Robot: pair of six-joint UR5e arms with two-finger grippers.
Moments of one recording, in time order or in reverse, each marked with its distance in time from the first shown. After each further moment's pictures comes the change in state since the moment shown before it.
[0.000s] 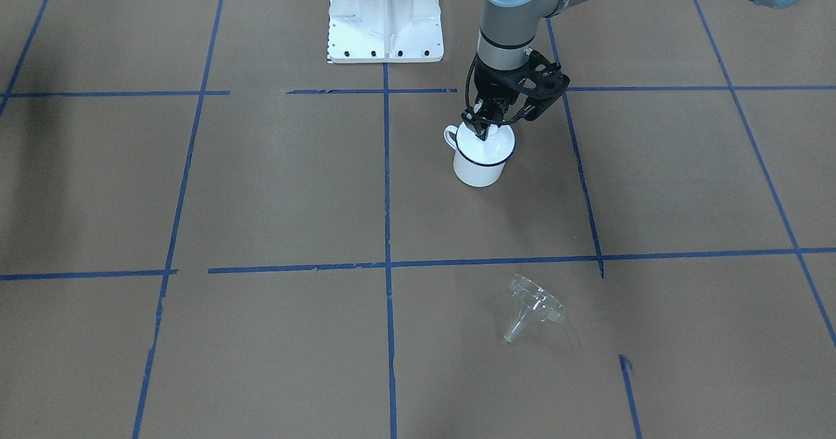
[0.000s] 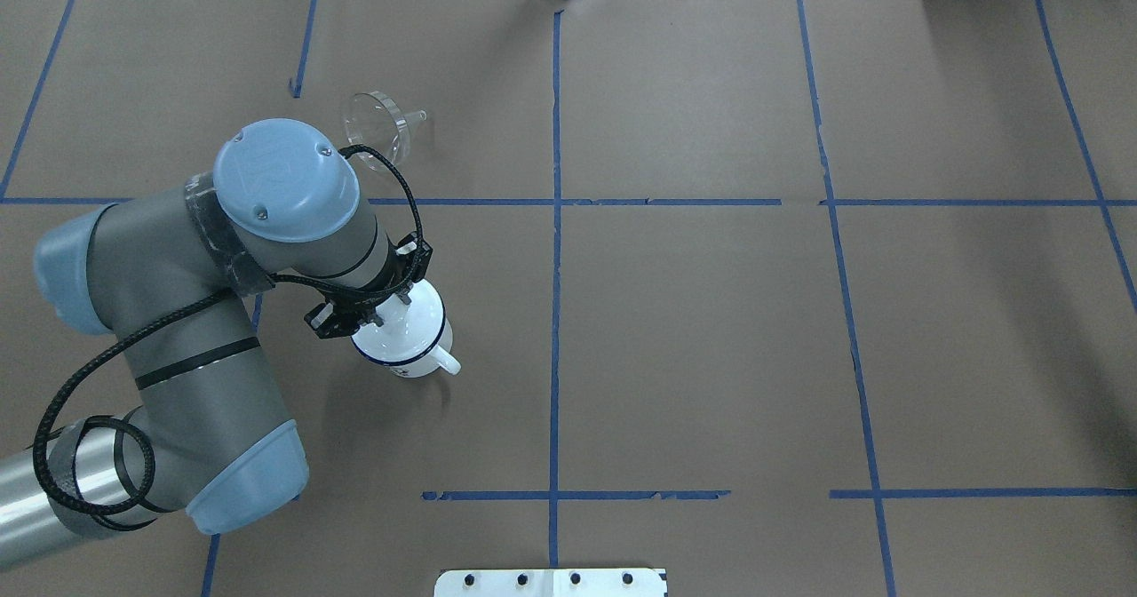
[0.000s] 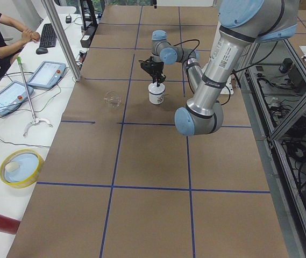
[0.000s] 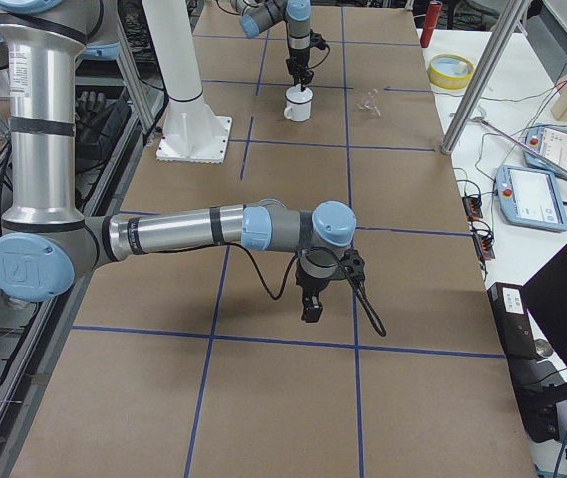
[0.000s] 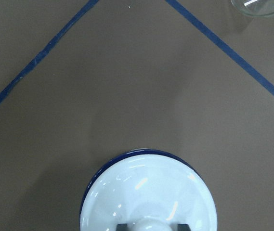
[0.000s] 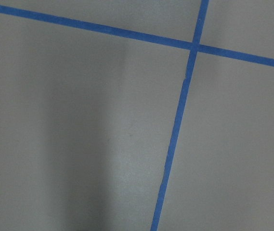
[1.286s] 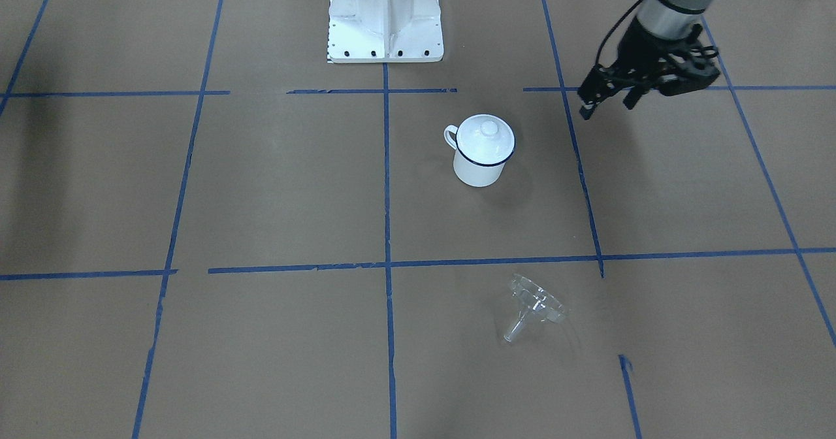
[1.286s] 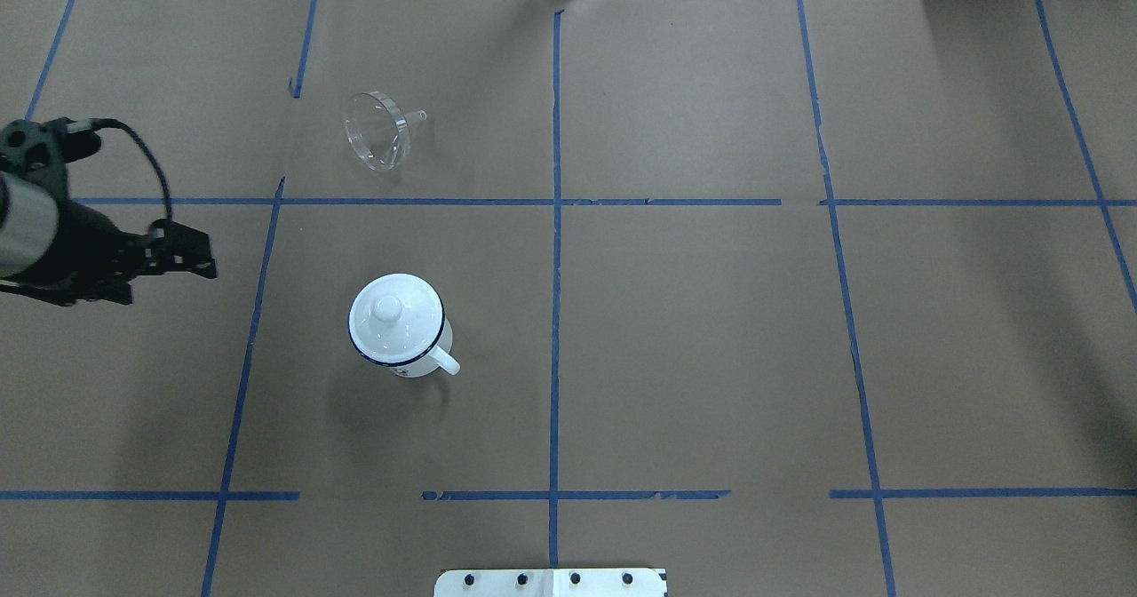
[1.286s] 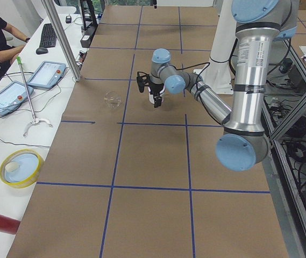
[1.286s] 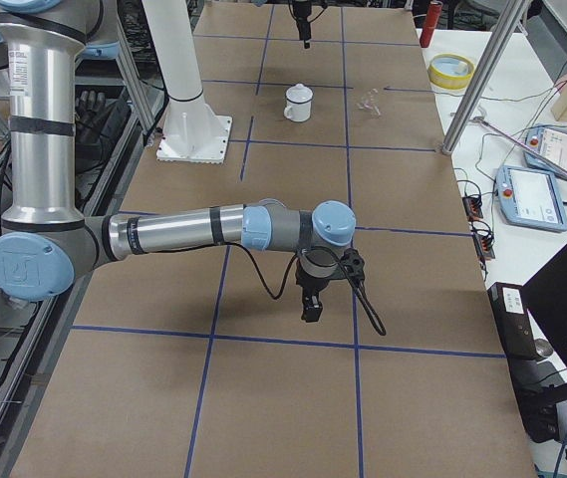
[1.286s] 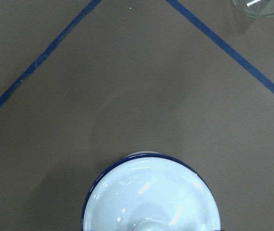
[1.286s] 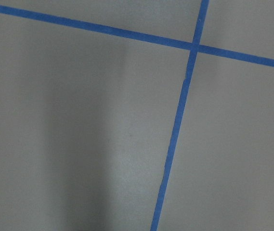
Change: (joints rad) left arm -0.326 0.612 -0.226 -0.471 -0.214 0.708; right arm 0.000 0.000 0.000 0.000 0.000 -0.001
